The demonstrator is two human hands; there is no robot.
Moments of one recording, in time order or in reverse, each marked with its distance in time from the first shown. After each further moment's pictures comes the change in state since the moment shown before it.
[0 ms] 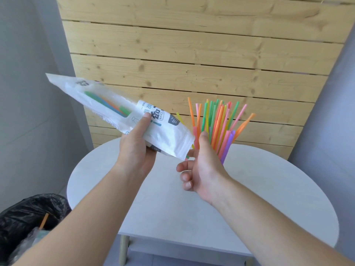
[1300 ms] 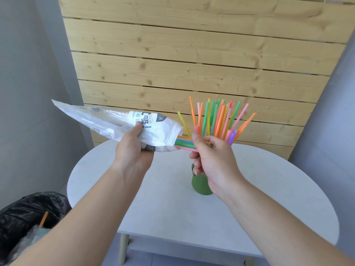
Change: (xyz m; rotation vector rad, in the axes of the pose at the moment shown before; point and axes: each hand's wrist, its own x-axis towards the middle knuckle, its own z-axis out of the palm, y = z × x) left_hand 0.018 -0.006 -0.013 -0.201 0.208 -0.152; right_hand 0.013 0.000 -0.016 -0.093 0.090 -0.514
